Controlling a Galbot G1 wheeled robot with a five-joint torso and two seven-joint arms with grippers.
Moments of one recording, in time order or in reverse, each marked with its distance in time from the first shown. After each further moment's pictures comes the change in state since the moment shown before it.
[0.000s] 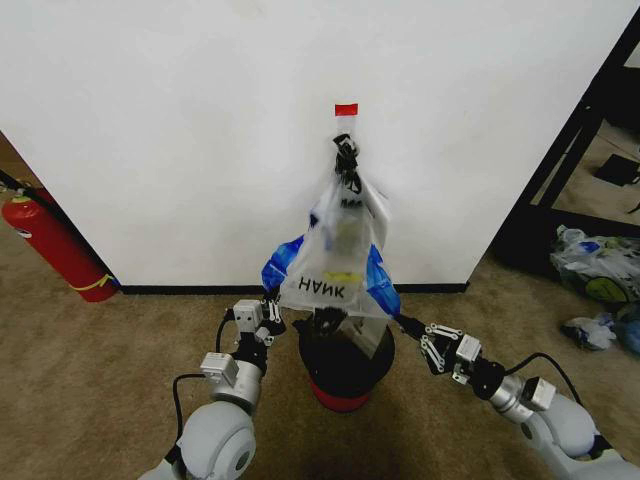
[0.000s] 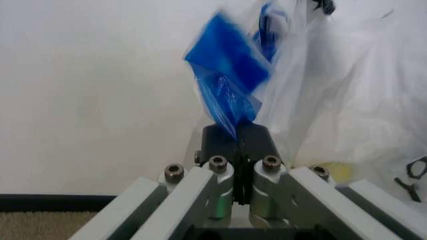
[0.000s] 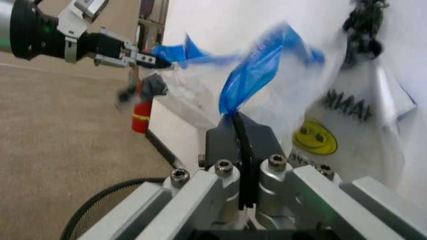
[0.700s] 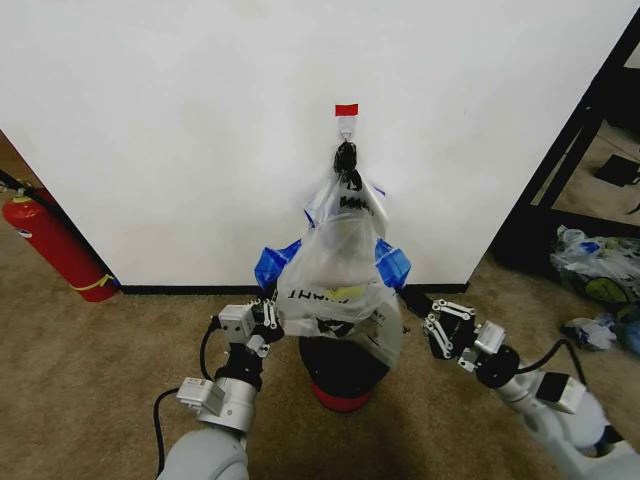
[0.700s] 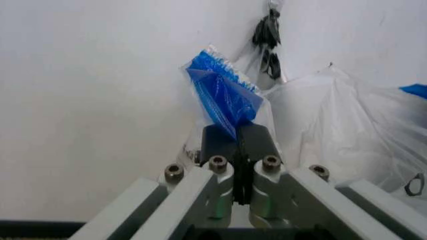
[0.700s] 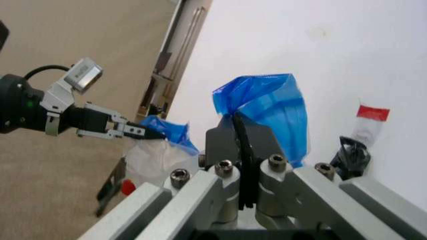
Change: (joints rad) left arm 0.147 -0.032 -0.014 -0.173 0.084 -0.065 0.017; right arm -0.009 -0.049 0.077 0.222 0.080 0.049 -0.005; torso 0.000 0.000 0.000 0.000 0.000
